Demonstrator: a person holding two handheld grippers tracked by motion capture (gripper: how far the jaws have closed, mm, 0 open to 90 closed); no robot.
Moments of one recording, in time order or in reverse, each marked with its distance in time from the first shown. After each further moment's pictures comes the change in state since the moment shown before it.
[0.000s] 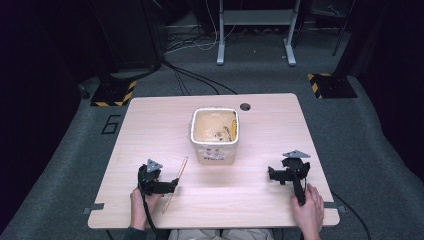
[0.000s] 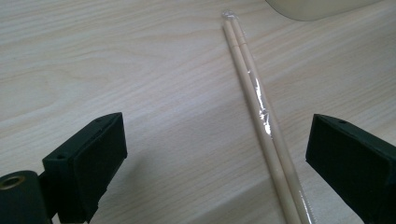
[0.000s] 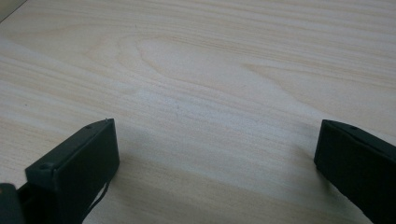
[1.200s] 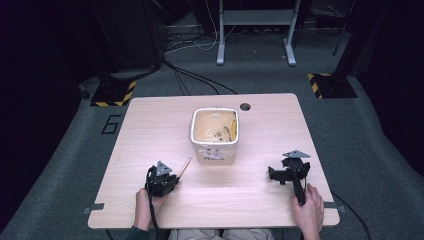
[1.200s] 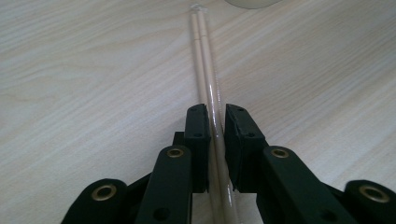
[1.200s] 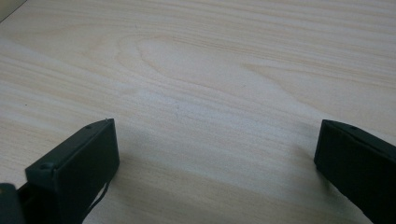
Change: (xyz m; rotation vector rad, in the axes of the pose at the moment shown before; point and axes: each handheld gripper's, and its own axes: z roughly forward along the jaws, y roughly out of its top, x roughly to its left) left arm -0.021 0.004 0.002 0.026 -0.023 0.133; right arm 0.000 0.000 0.000 0.001 0.000 0.000
